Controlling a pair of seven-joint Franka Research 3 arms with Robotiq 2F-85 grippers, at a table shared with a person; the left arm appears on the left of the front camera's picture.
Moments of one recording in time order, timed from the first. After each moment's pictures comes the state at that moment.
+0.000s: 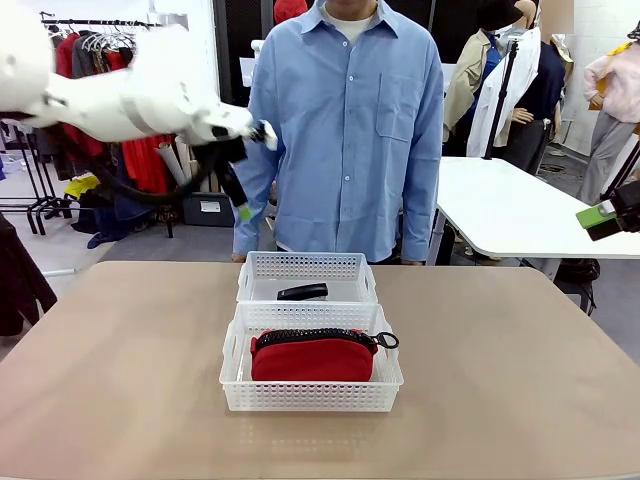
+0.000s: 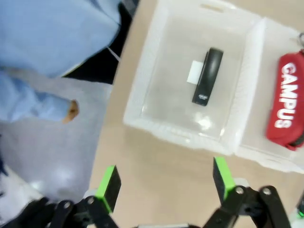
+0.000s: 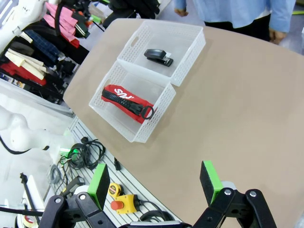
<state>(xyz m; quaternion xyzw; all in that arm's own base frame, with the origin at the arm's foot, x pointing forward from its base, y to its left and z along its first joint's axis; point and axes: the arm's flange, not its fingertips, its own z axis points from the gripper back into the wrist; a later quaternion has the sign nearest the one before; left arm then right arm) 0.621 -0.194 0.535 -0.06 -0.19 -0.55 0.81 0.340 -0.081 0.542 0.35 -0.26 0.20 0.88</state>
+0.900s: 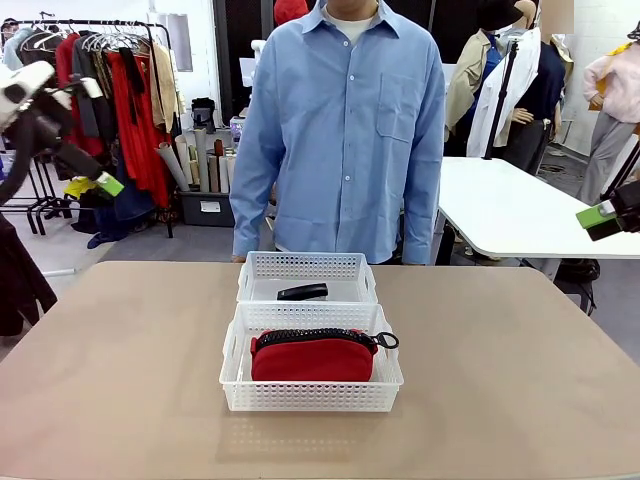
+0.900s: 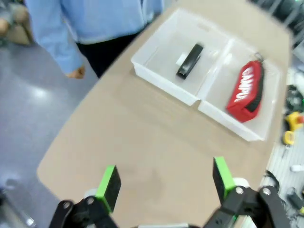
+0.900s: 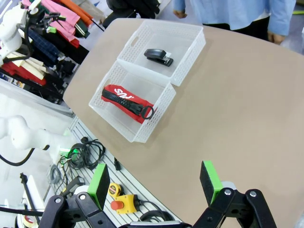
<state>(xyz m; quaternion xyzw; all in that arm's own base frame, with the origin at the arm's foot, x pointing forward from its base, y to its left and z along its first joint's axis) 0.506 0.050 0.555 -0.23 -0.29 -0.41 0.83 0.340 -0.081 0.542 0.35 -0.26 0.20 0.88</state>
